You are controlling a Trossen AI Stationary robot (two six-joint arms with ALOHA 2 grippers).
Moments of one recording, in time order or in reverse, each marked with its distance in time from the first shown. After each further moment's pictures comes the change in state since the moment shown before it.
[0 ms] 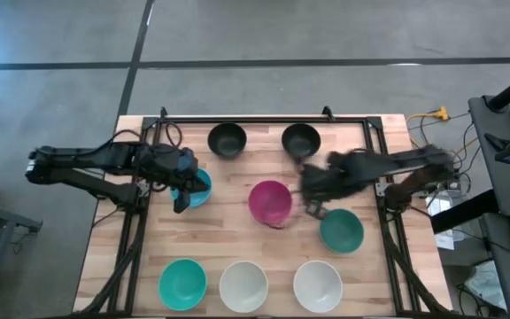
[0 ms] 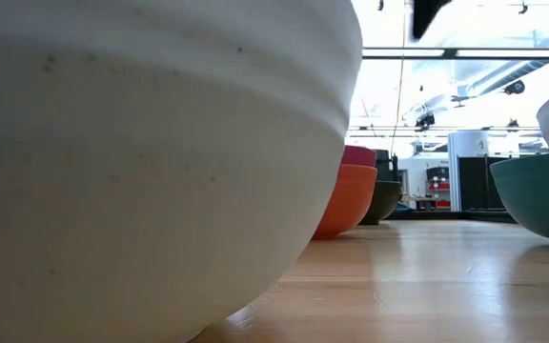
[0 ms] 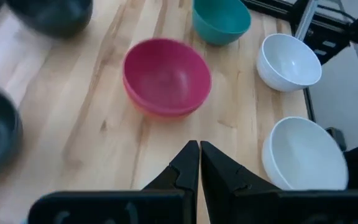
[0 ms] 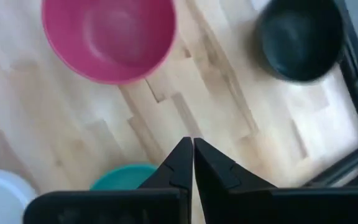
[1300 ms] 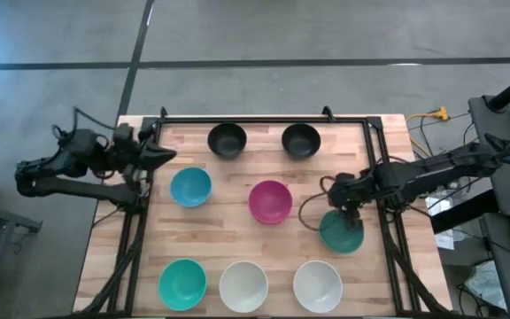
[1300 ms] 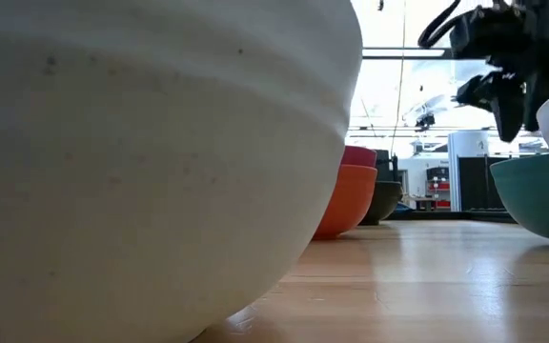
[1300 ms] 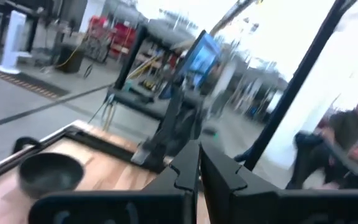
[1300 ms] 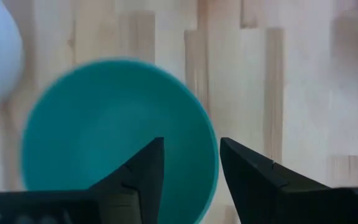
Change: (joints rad) left arm 0.039 -0.430 -0.221 0.523 -0.098 -0.151; right arm -0.075 -0.492 -0.929 0.604 -0.375 -0.514
